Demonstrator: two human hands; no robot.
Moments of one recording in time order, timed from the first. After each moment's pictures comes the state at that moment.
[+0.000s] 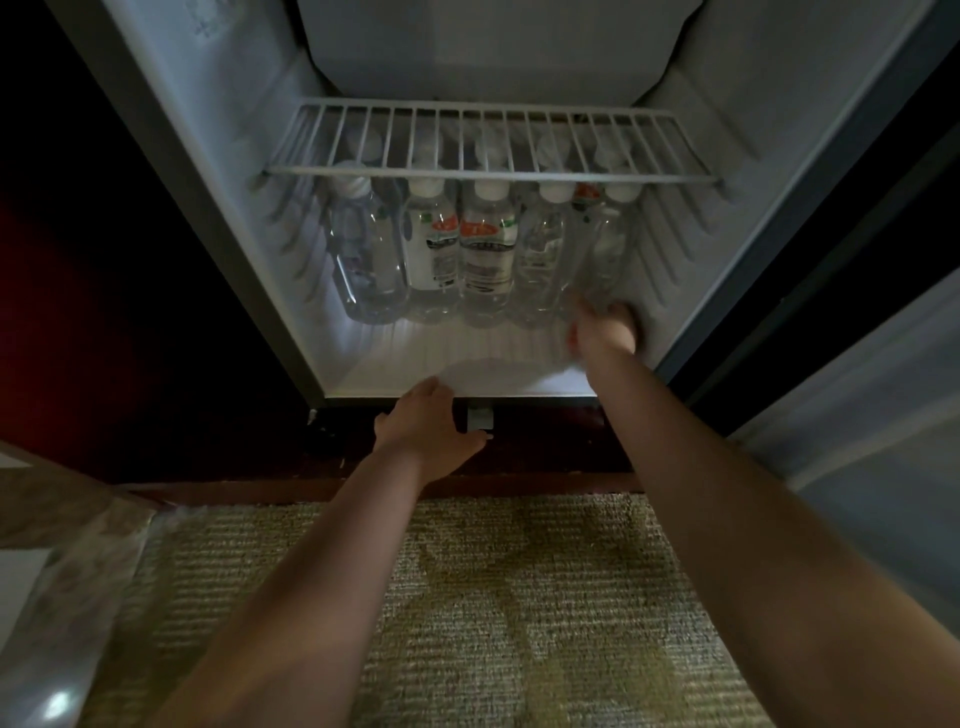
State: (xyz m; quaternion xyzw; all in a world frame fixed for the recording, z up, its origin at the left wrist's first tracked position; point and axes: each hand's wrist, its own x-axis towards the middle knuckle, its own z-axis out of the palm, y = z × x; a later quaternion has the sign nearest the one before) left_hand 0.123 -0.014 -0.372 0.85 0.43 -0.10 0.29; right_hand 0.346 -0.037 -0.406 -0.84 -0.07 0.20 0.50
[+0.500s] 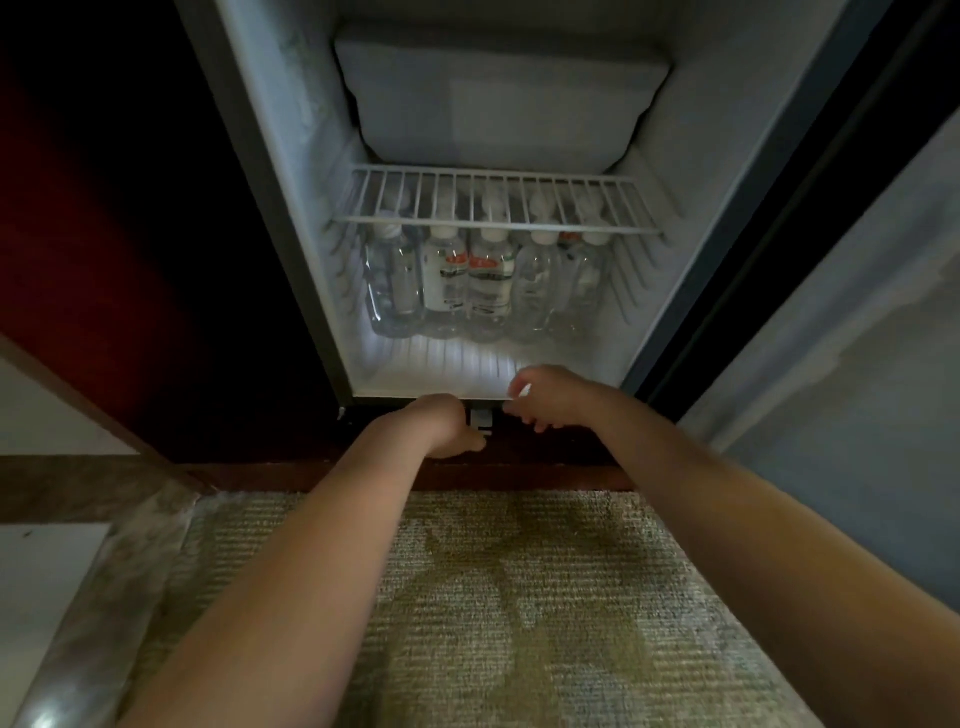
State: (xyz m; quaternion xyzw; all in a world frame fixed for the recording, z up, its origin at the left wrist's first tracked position) left_hand 0.113 -0.043 -0.295 0.83 0.42 -0.25 0.28; right_hand 0.256 -0.105 -0.302 -0.80 -0.45 0.39 0.06
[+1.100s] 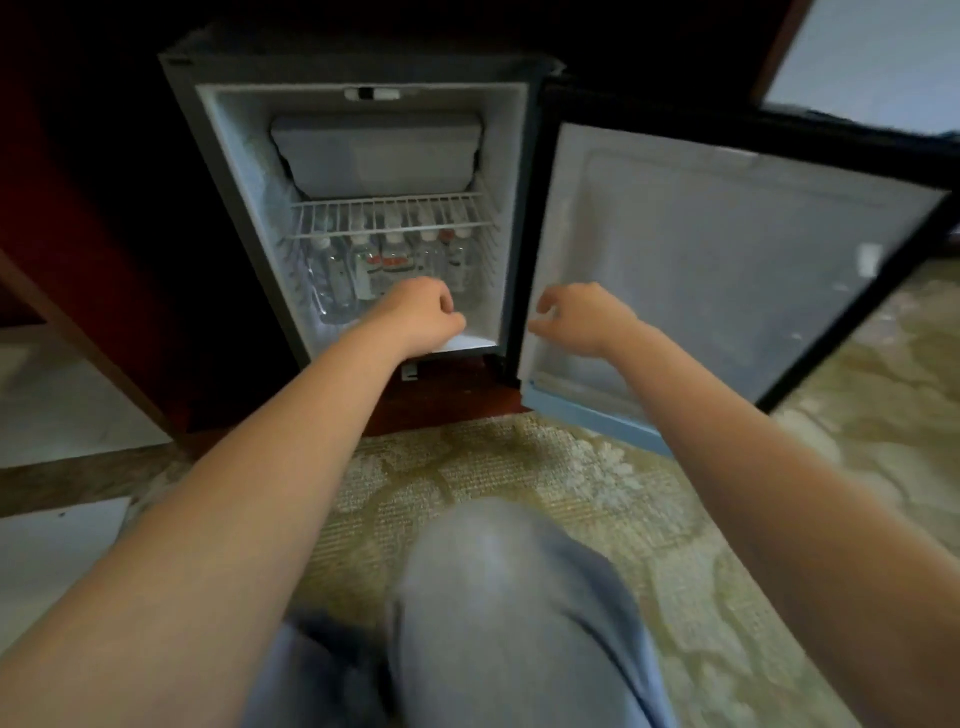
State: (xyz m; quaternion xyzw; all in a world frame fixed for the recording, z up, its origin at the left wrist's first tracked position) left_hand 0.073 -0.200 -0.121 0.91 0.32 0.03 0.26; right_hand 0.220 -0.331 -0.129 -0.88 -0.44 0.13 0.09
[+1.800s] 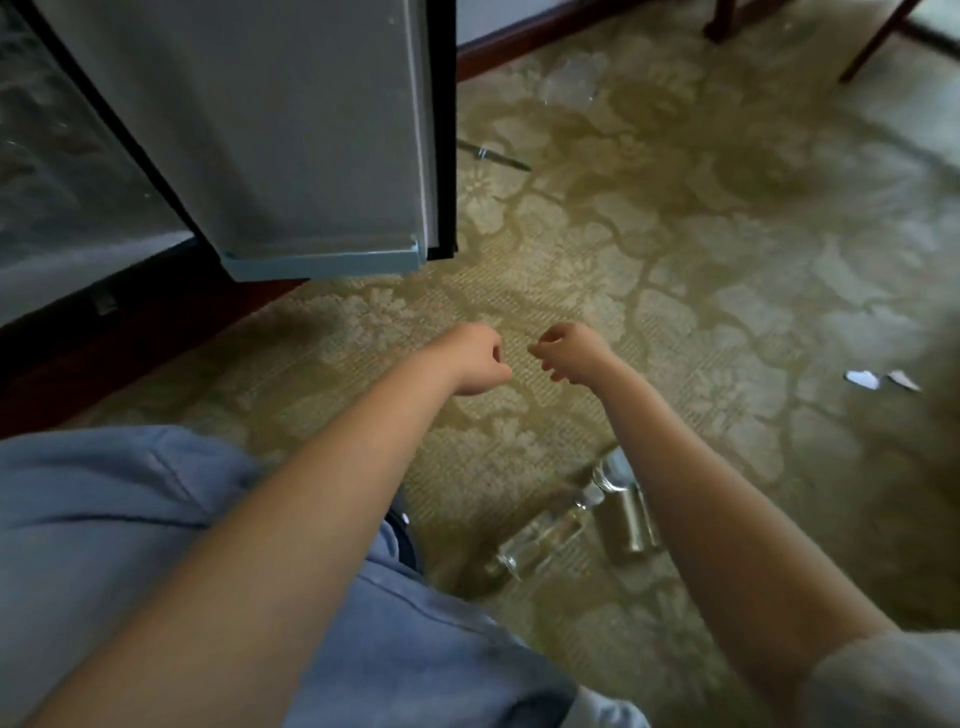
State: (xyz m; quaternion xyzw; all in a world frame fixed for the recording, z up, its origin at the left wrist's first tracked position) left_hand 0.130 -0.565 -0.218 0.94 0.02 -0.26 0.24; right_hand 0.195 -0.712 -0.277 -0.92 -0.01 0.28 0.28
